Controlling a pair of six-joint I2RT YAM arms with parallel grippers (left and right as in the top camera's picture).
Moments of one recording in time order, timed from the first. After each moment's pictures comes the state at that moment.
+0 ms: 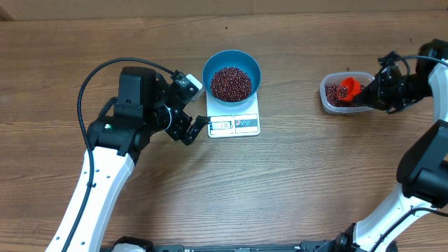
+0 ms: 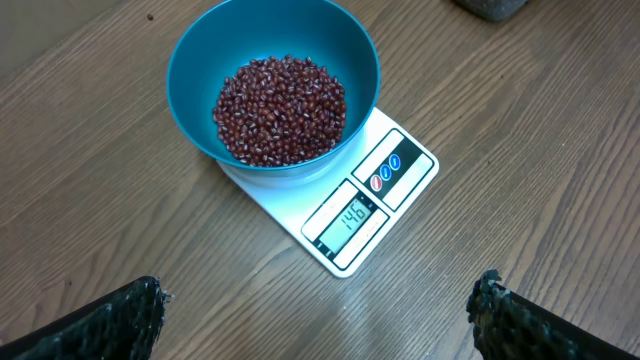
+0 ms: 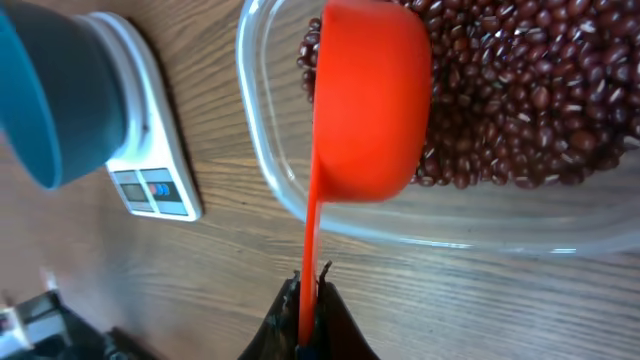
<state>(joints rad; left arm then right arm) -0.21 1.31 1.15 -0.70 0.39 0.43 -0.42 2.04 1.75 -1.37 -0.62 -0.28</state>
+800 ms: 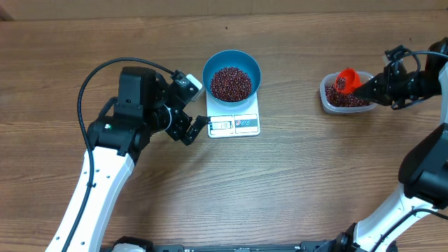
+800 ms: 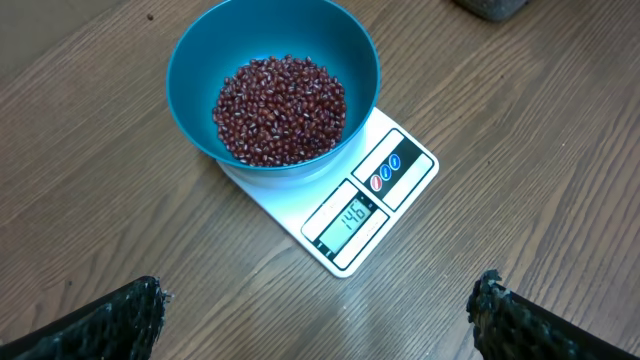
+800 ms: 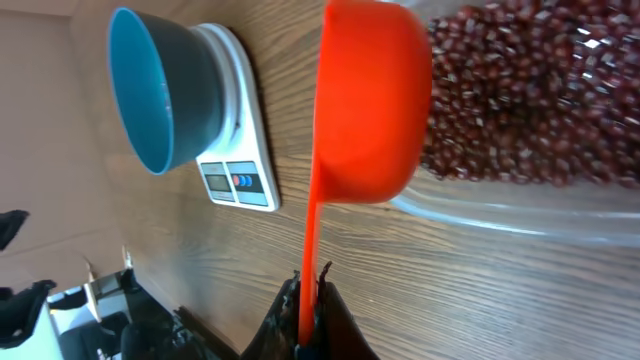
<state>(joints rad) -0.21 1.31 1.15 -0.70 0.39 0.43 -0.43 2.04 1.83 -1.49 -0.77 -0.32</state>
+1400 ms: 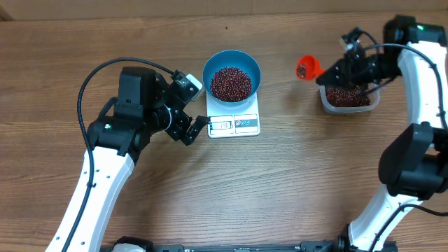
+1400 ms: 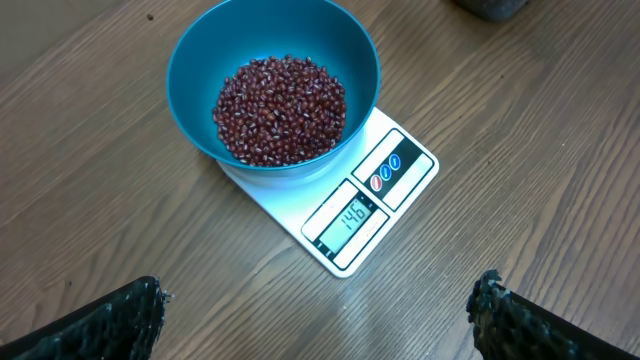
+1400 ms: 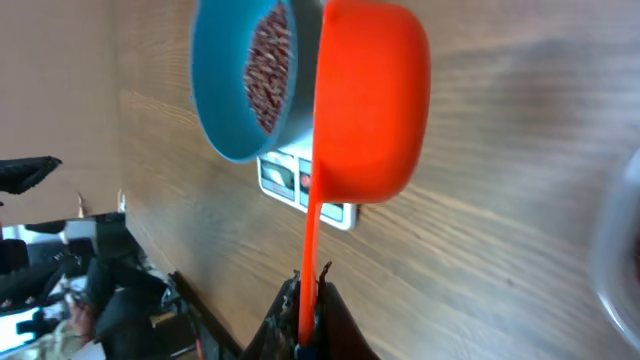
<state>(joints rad) -0.21 1.31 1.15 -0.70 0.39 0.43 -0.17 2.04 1.93 -1.44 -0.83 -0.28</state>
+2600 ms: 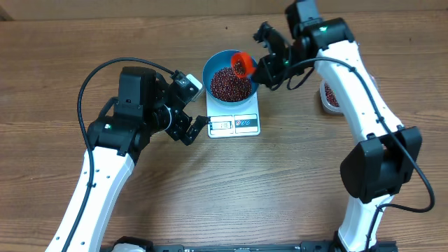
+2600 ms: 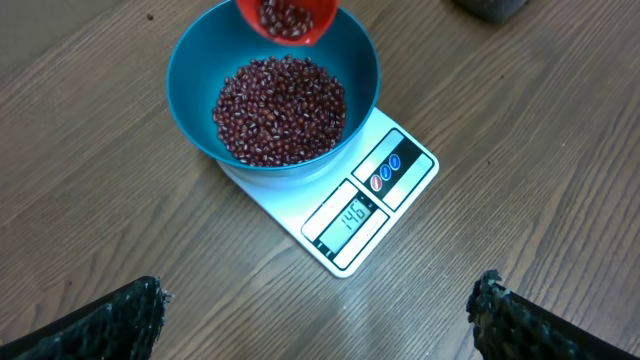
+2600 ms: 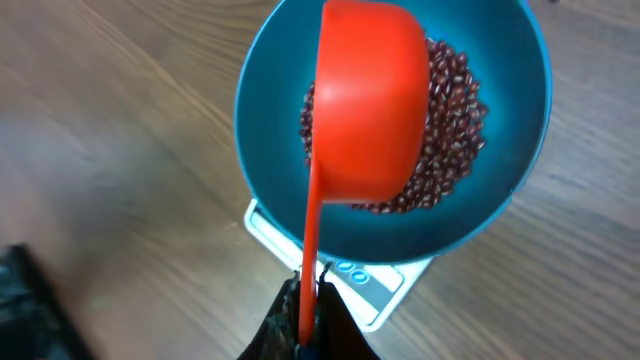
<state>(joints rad) -0.21 1.31 1.15 -0.70 0.39 0.43 0.29 2.04 1.98 -1.17 -0.50 -0.19</state>
